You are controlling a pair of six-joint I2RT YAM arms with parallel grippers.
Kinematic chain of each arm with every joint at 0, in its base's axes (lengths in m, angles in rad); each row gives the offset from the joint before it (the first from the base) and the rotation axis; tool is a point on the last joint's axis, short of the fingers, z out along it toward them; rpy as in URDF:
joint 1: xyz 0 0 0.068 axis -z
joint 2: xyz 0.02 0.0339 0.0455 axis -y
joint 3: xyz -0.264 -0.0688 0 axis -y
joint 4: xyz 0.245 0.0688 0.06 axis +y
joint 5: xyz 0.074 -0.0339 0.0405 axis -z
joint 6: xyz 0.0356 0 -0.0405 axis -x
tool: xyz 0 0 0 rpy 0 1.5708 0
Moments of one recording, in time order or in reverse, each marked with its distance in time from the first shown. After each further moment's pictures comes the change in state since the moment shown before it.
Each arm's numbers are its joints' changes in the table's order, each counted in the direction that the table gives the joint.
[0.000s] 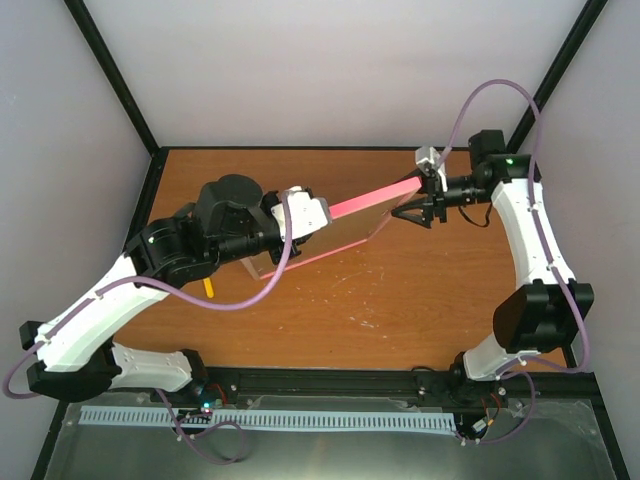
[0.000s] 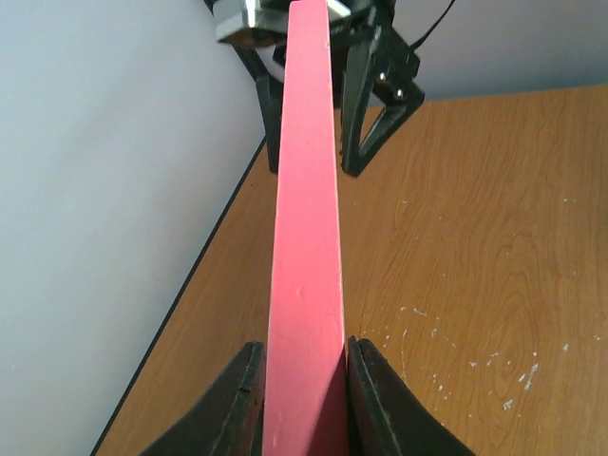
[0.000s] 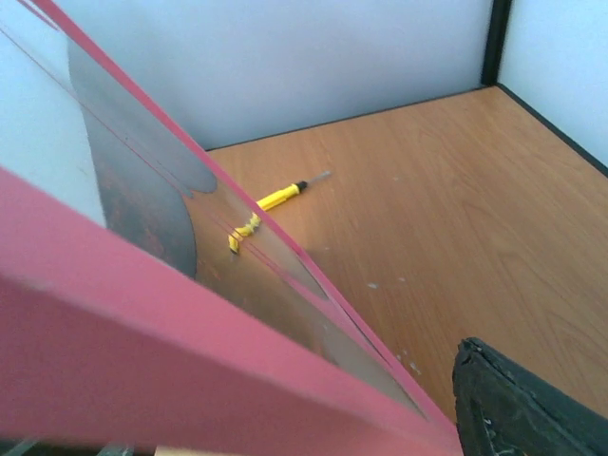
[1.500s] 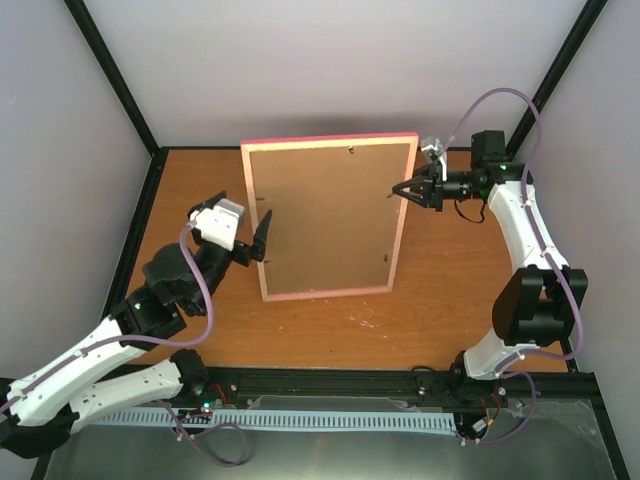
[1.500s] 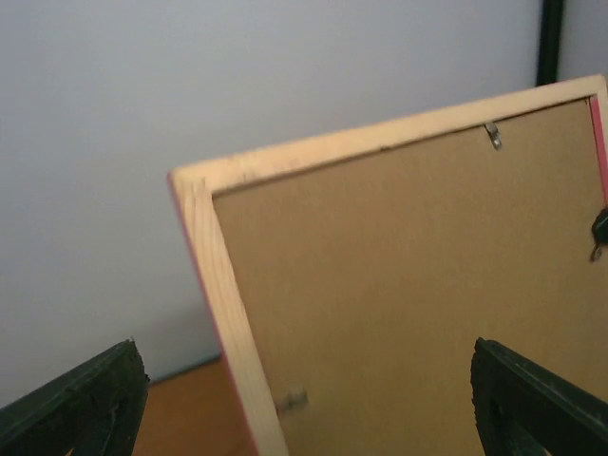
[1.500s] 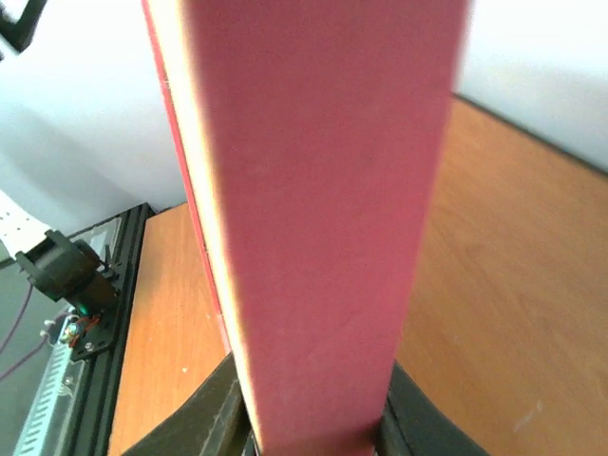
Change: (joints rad) left arm -0.080 0.463 -0.697 -0.712 -0.443 0.230; right arm 0.023 -0.045 -0.126 -0.373 -0.077 -0.323
